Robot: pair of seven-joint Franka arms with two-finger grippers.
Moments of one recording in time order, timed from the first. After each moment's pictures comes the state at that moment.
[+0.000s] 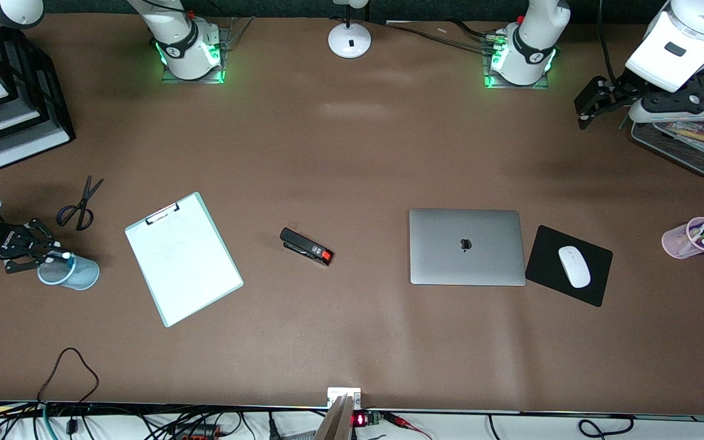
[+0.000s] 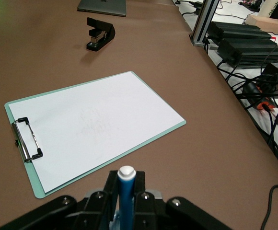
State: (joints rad) left arm -0.03 -0.14 -0.15 -1.71 0.04 1.60 -0.20; right arm -0.50 0.80 -0.02 -1.37 0.87 1.72 -2.42
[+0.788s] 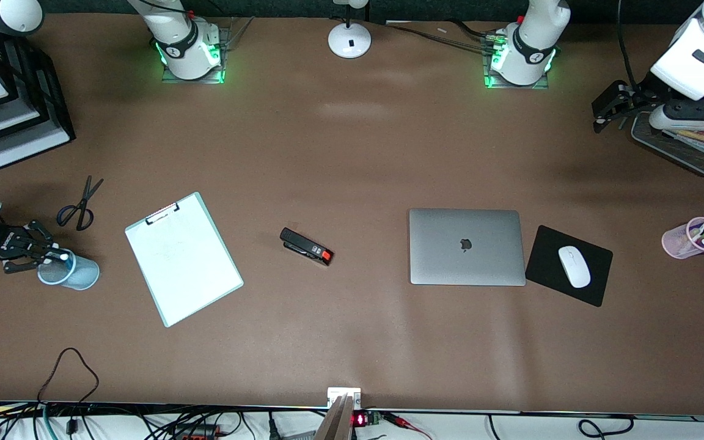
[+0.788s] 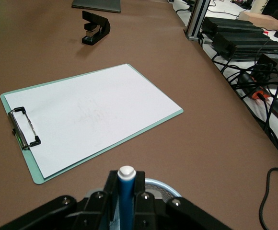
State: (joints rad) left arm 0.01 -0.13 -0.13 -1.70 0.02 1.59 -0.08; right arm -0.53 0.84 -0.02 -1.34 0.89 1.72 -2.44
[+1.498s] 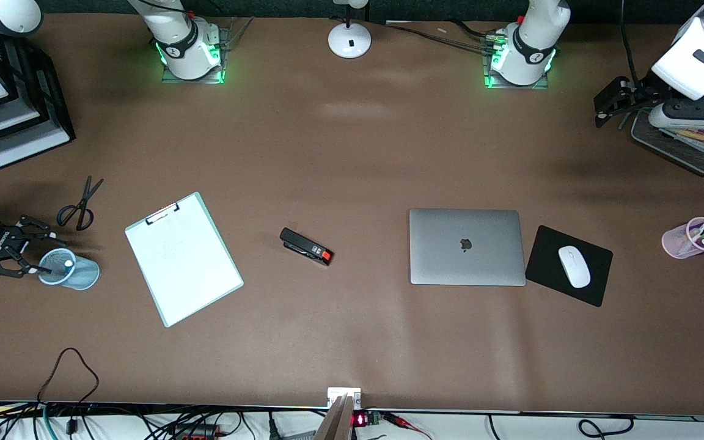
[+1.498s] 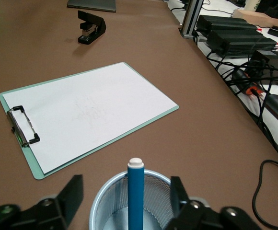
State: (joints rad) left arm 0.02 -0.12 -0.13 -1.70 0.02 1.55 -0.07; right arm -0.54 0.84 -0.02 -1.32 0.89 1.72 -2.39
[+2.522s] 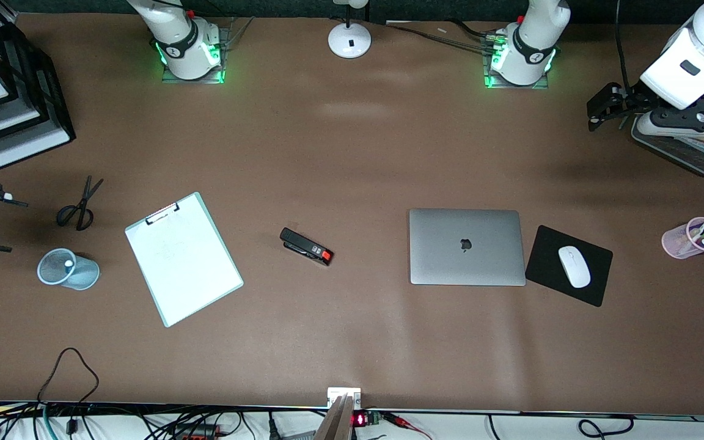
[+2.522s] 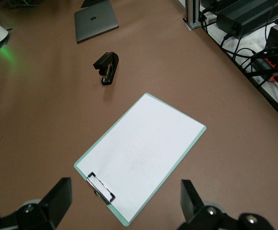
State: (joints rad) left arm 0.01 -0.11 -0.14 -1.69 0.02 1.55 -0.06; right arm -0.42 0.57 -0.01 -1.25 0.65 1.50 -1.68
